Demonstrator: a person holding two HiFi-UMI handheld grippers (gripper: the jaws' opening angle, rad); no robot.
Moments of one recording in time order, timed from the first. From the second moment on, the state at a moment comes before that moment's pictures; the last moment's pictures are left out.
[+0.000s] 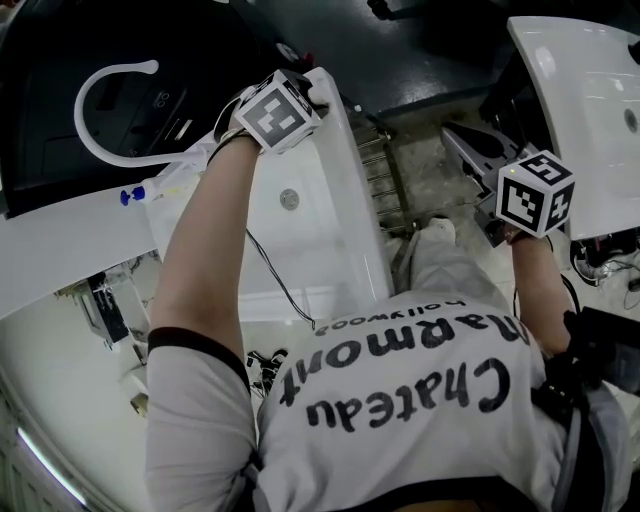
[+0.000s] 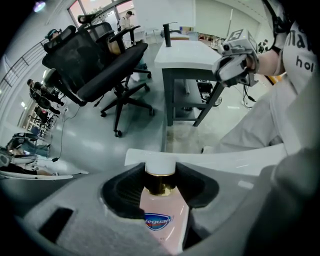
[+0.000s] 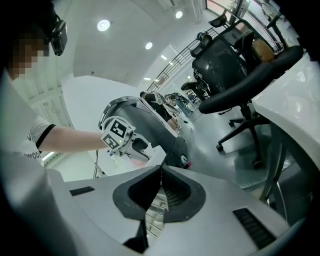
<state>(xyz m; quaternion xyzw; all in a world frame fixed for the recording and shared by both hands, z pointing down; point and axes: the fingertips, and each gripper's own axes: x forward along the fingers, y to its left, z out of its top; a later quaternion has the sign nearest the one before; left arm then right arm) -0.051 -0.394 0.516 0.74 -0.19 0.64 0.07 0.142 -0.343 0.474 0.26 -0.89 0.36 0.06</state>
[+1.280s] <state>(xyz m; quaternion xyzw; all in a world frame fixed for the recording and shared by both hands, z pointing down) -0.052 -0.414 0.405 0.78 -0.36 0.50 0.04 0.133 -0.313 0.435 0.26 -0.92 0.28 0.08</state>
